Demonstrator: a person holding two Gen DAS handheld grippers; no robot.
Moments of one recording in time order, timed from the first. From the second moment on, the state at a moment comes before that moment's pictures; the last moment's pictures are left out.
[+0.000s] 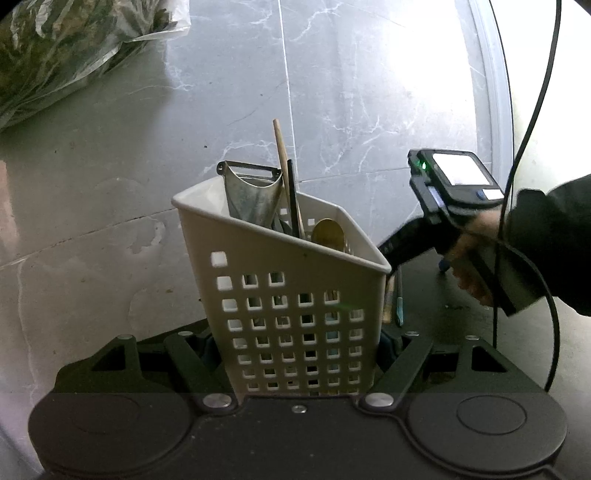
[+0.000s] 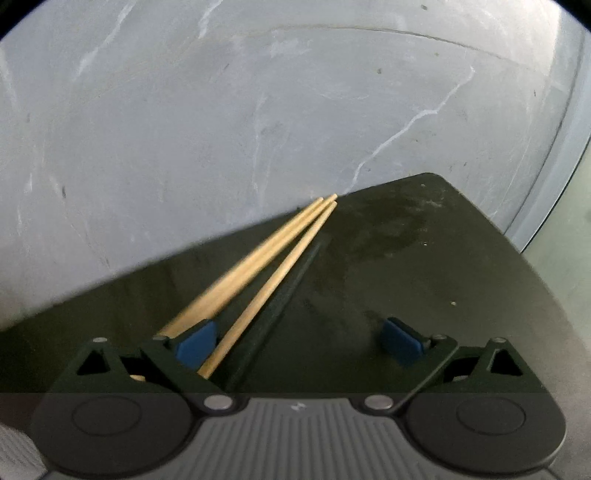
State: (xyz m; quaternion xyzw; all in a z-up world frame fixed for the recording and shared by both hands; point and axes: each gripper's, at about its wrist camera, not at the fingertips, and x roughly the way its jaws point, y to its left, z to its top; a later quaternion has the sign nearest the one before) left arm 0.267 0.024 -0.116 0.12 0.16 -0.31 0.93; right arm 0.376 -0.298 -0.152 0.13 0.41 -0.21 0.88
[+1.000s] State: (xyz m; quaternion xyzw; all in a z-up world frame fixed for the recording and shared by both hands) left arm 0.265 0.028 -0.117 0.10 0.16 -0.31 0.93; right arm 0.322 -0.312 -0.125 0.13 0.42 -0.10 0.89
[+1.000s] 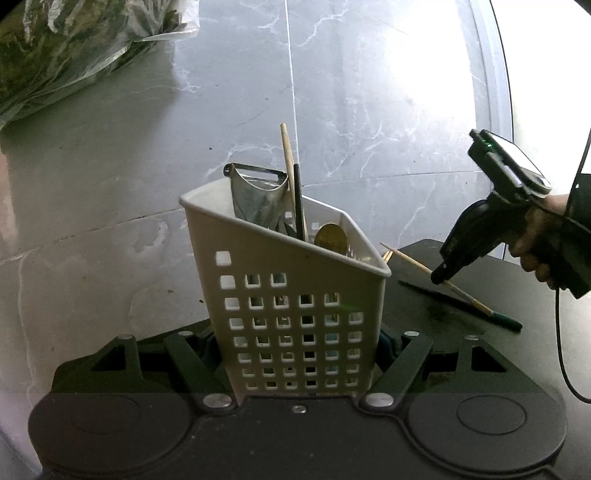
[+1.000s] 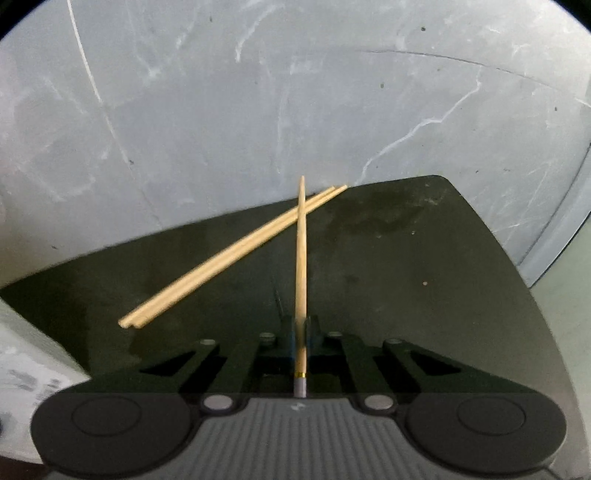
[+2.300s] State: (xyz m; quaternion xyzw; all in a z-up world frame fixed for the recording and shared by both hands) left arm 0.264 0.028 -0.116 0.11 0.15 -0.31 0.93; right arm 0.299 -0.314 -0.111 0.06 0.48 -0.02 0.88
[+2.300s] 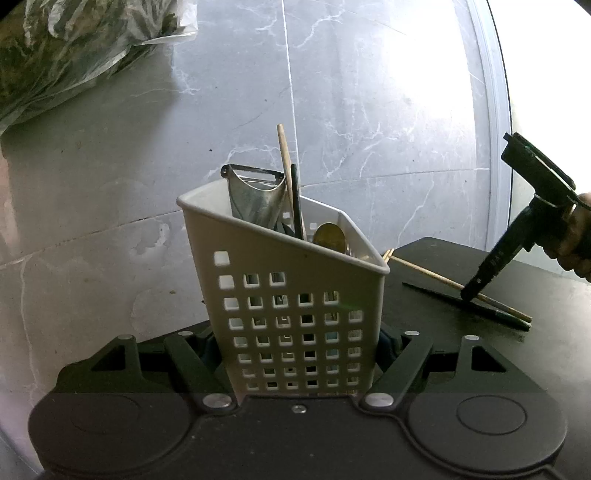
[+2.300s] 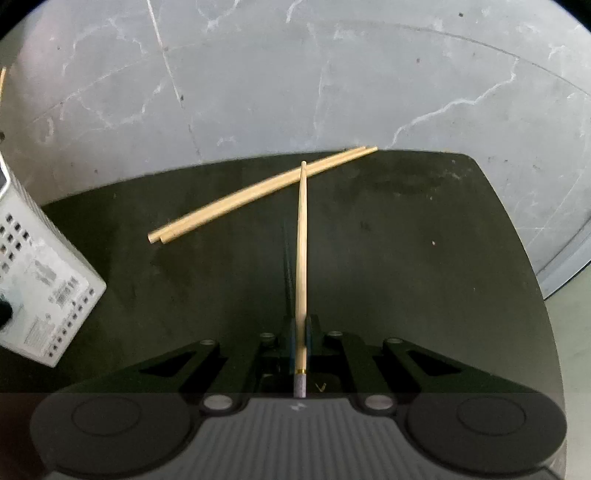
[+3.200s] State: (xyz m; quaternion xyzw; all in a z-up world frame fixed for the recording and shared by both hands) left arm 0.261 0.027 -0.115 0.11 0.15 -0.31 0.93; right arm 0.310 -0.294 -0.113 -0.02 0.54 0.04 0.84
